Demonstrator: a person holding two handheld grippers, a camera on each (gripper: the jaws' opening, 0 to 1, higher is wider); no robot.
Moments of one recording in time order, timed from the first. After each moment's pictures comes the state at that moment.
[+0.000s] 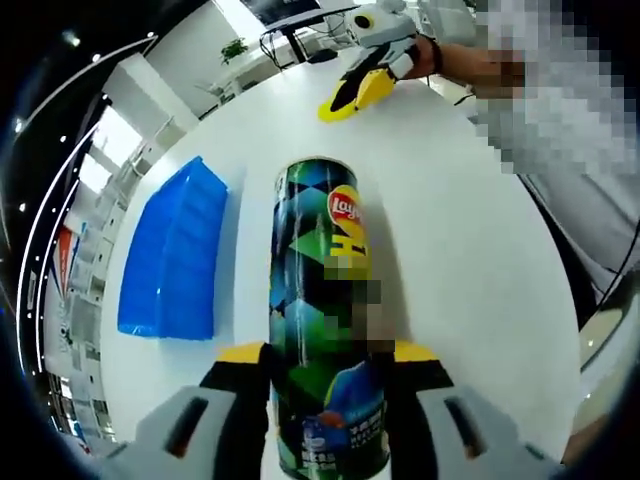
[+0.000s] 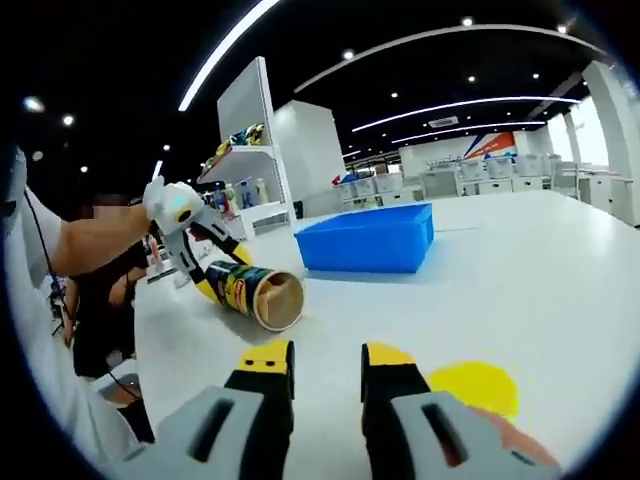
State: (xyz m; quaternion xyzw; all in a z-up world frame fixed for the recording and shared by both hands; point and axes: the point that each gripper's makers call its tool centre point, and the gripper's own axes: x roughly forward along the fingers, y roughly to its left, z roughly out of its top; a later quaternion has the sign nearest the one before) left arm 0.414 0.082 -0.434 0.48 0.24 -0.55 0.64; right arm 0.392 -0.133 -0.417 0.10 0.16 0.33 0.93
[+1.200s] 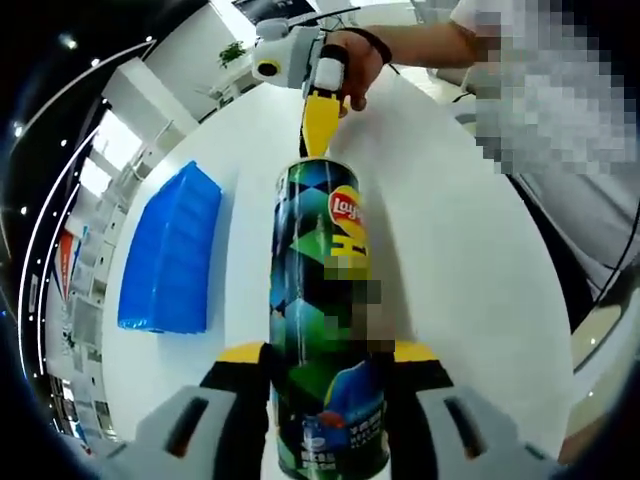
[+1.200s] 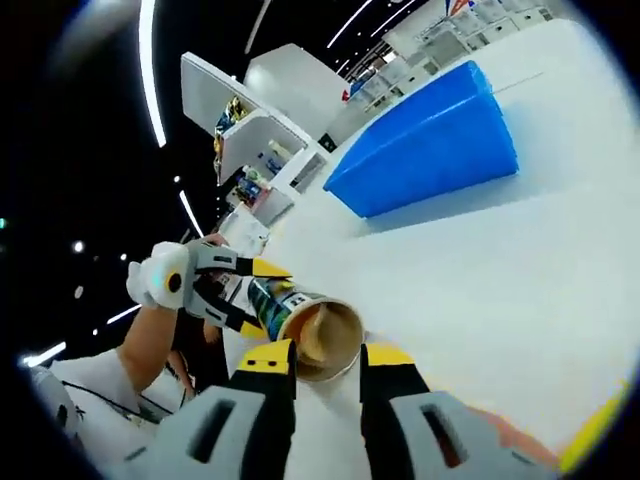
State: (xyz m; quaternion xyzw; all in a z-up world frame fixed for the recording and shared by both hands) left arm 0.400 0.092 -0.435 0.48 0.24 -0.55 0.64; right arm 0.412 -0.030 -0.427 0.26 0.38 0.43 0.78
